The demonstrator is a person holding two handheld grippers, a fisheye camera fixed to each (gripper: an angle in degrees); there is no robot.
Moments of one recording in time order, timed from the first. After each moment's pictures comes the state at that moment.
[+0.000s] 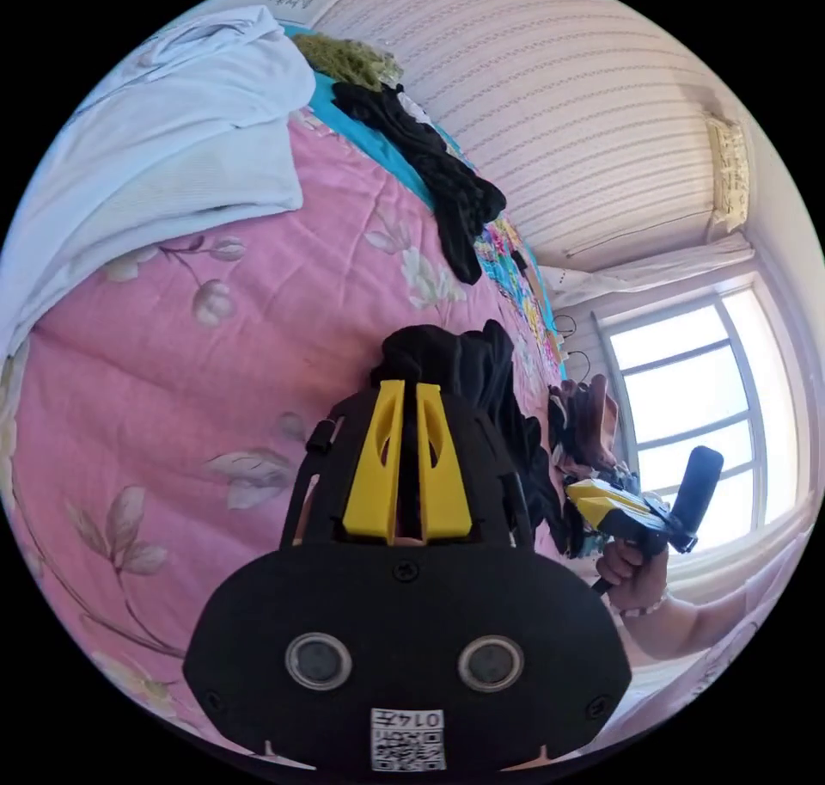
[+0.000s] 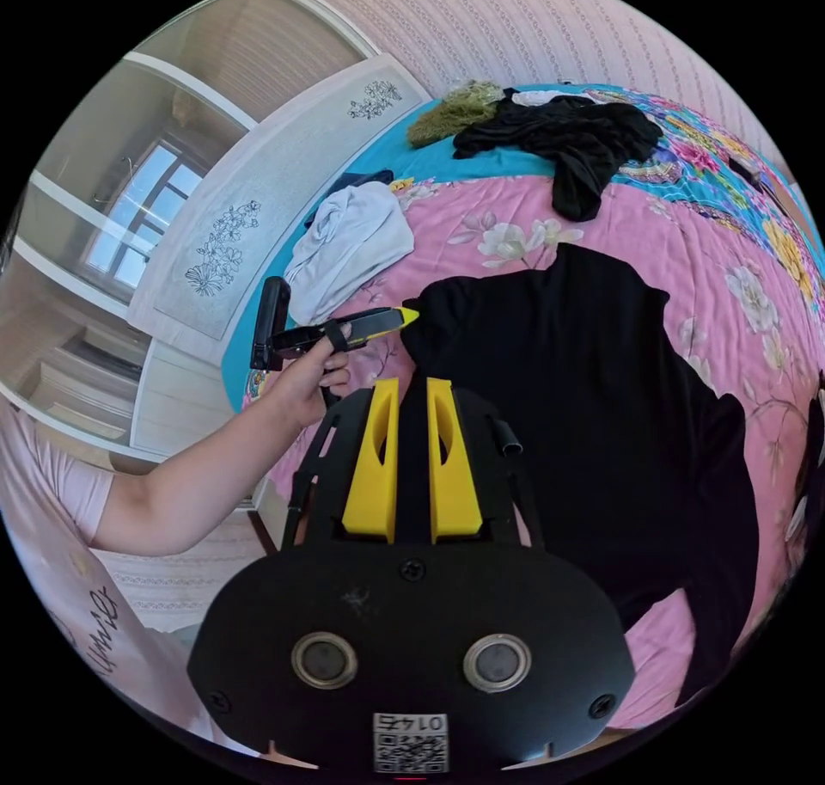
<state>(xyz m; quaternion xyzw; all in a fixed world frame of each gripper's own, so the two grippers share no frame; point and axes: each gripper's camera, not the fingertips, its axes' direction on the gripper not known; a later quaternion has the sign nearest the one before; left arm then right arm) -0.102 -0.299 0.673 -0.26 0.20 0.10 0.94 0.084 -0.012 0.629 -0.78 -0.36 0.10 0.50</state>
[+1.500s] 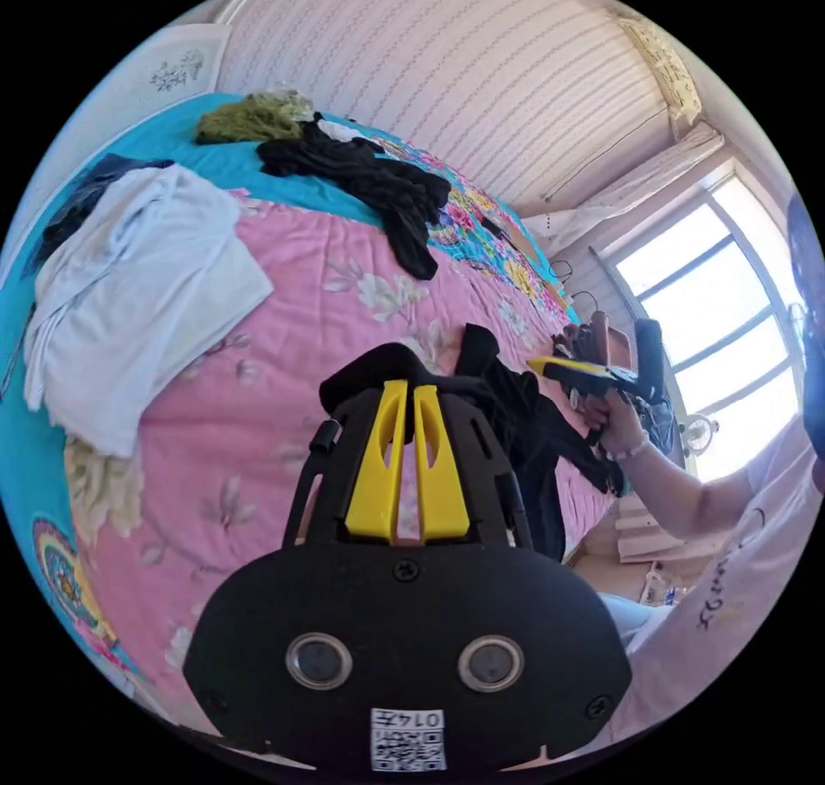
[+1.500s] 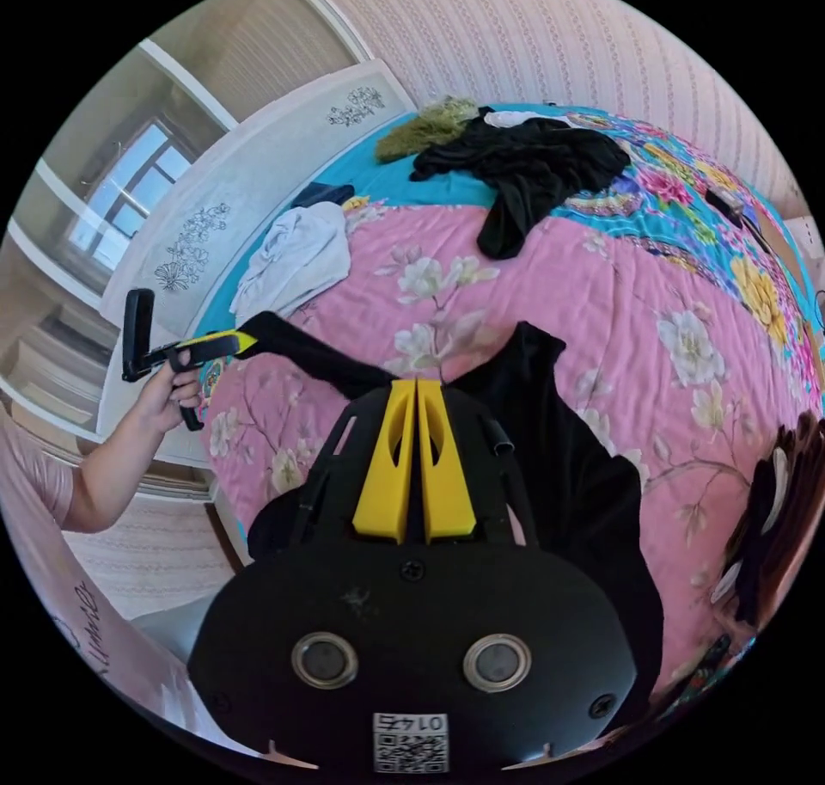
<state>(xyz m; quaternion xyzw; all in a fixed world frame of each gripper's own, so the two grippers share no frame) -0.439 -0.327 0.636 -0.25 0.14 0.22 0.93 -0.117 -0.161 0.882 -0.77 -0.37 0.04 0.53</state>
